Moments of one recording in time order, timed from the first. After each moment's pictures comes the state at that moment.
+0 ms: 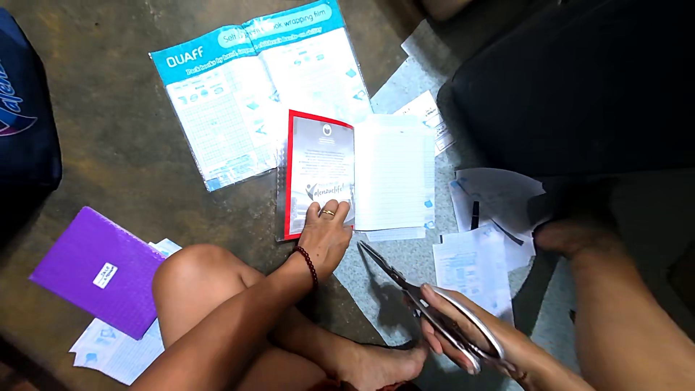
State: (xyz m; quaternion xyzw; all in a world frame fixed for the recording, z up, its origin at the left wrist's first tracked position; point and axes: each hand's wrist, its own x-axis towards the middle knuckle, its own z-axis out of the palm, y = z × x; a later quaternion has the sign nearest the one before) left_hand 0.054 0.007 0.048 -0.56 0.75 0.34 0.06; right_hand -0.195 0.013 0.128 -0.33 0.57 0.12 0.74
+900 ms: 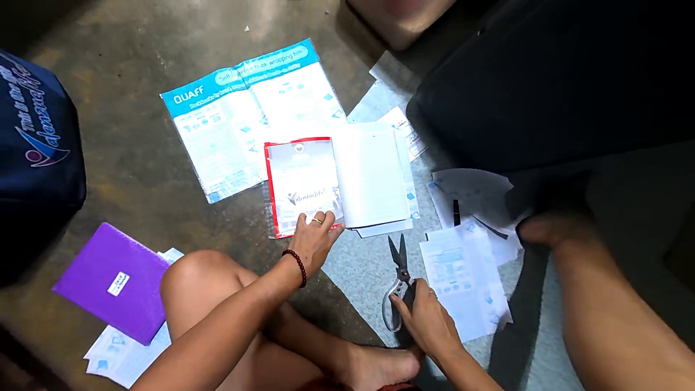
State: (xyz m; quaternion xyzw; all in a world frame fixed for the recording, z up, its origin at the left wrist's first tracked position) left_hand 0.051 0.014 0.031 -0.54 0.78 0.31 0.06; right_hand -0.215 0.076 0.044 -0.59 0.73 0.22 0.28
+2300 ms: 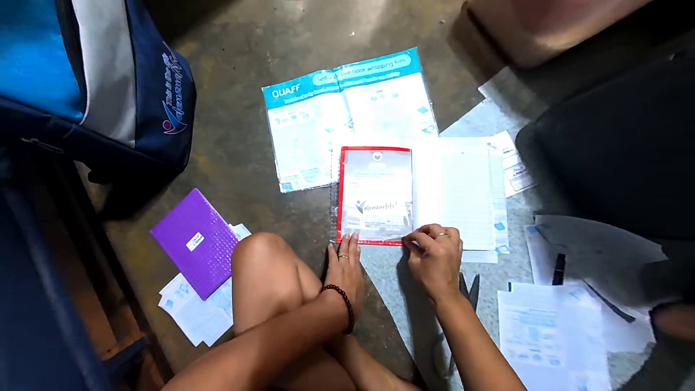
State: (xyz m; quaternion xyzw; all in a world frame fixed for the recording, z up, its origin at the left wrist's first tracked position) left_hand 0.059 0.054 0.071 -0.60 0.61 0.43 0.27; right_hand -0.097 -0.024 0.003 -0.85 0.47 -0.18 0.17
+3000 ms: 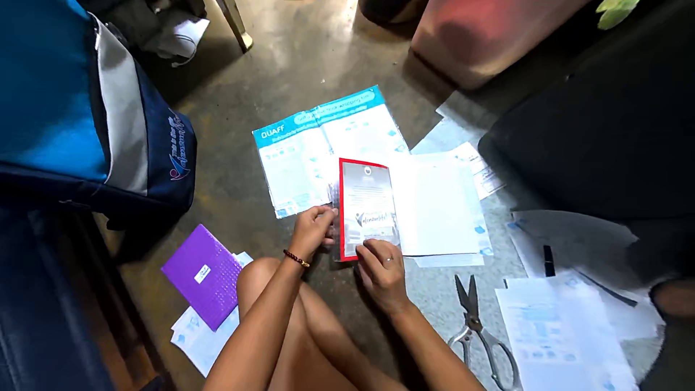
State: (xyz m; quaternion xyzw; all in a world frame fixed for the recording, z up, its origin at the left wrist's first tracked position) left_hand 0.144 0.010 0.069 -0.69 0.17 0.57 -0.42; right_hand -0.045 0.022 -0.024 -0.84 0.35 -0.40 0.11
